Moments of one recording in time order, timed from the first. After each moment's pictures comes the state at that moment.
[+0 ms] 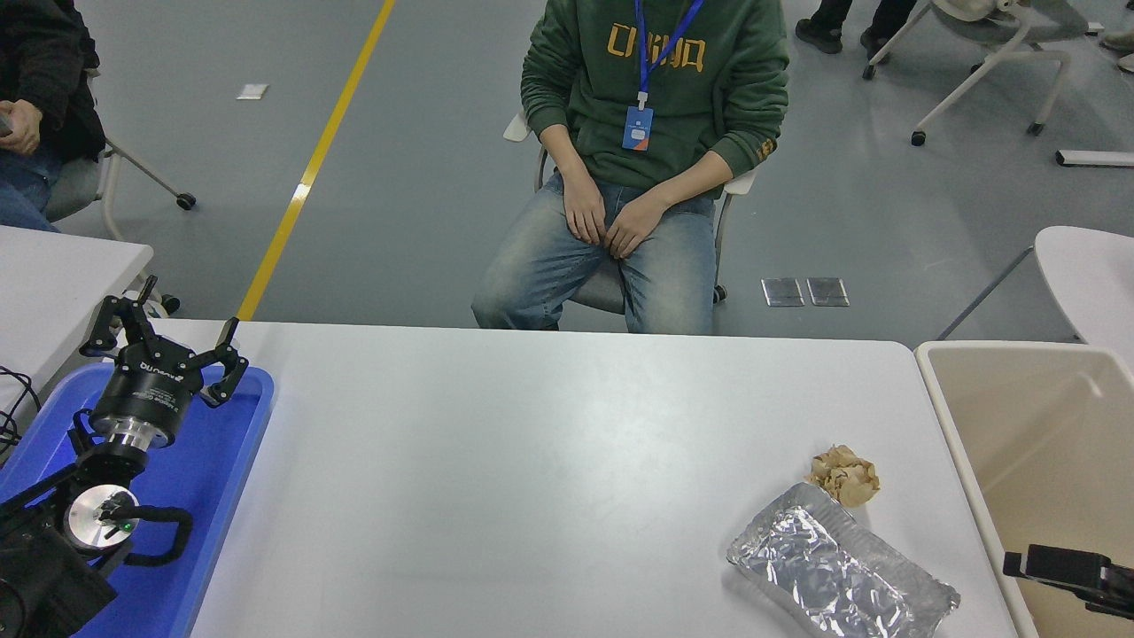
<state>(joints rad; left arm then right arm) -0.55 0.46 -0.60 -0.39 -0.23 -0.70 -0.59 0.64 -1.37 -0.05 1.61 -1.05 0.12 0.12</state>
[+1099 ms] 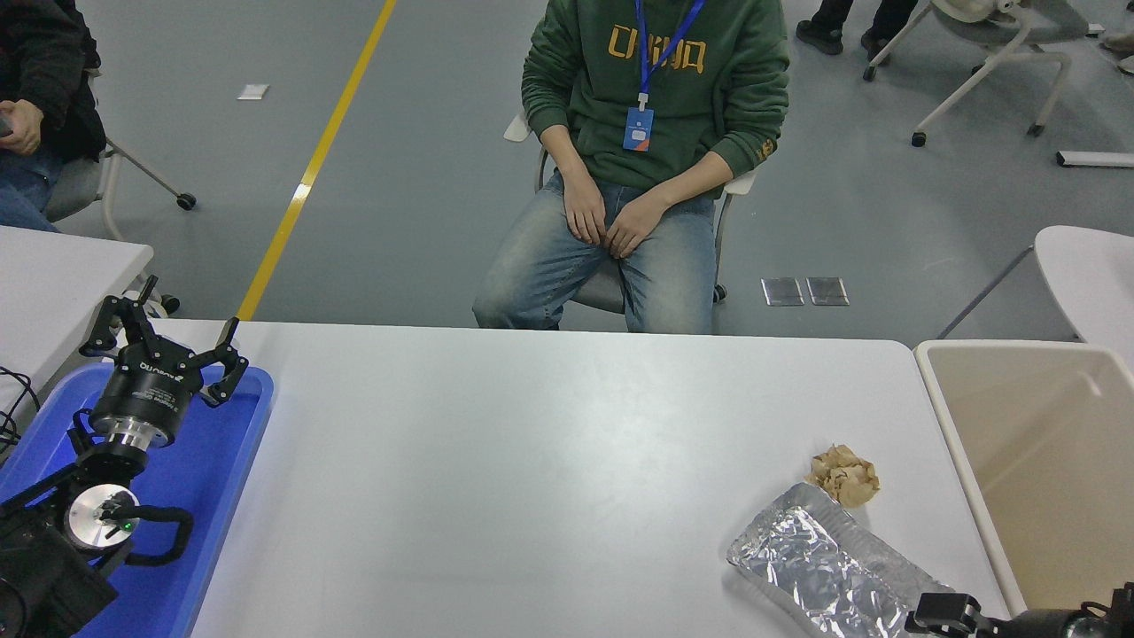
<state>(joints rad) -0.55 0.46 -0.60 -0.39 -0.23 -0.70 -0.59 0.58 -1.01 -0.07 1.43 -0.76 0.05 -0.07</state>
